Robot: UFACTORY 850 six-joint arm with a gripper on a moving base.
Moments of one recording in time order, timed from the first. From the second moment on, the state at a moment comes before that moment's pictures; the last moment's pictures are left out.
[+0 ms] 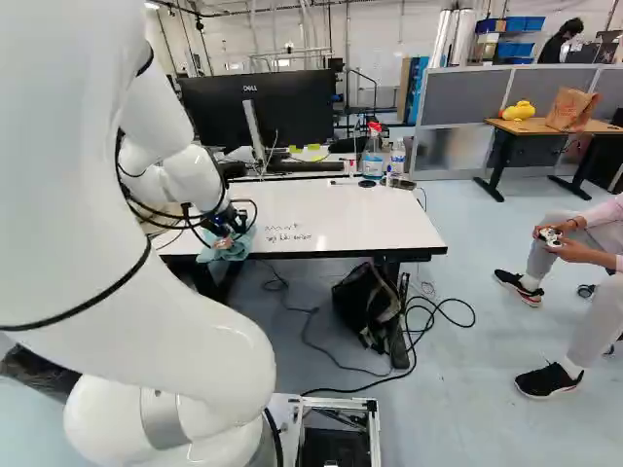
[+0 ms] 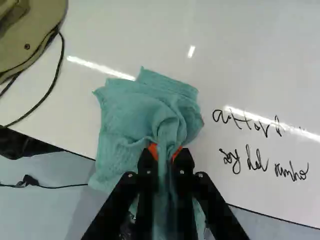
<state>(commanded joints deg) 18.7 1.2 -34.9 0.0 -5.1 0.0</state>
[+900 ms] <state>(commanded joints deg) 16.5 -10.9 -48.0 0.0 -5.1 0.0</state>
